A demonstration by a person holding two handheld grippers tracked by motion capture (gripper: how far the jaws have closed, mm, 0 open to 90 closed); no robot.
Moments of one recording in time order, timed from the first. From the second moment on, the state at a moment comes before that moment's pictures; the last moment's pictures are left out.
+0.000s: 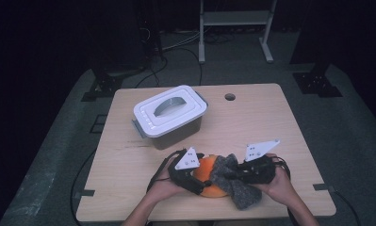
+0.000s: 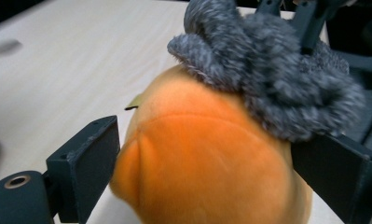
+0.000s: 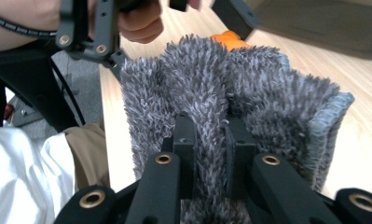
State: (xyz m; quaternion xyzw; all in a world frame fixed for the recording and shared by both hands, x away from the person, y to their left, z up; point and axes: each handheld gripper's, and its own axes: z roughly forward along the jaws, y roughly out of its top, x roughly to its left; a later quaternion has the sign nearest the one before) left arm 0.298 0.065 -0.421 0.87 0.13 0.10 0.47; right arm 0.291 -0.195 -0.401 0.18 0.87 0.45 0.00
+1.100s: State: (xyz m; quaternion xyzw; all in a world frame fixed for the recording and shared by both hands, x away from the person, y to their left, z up) left arm 0.297 0.071 -0.417 0.86 0.12 0.13 0.48; right arm 0.297 -0.212 -0.400 0.21 0.86 0.47 0.00
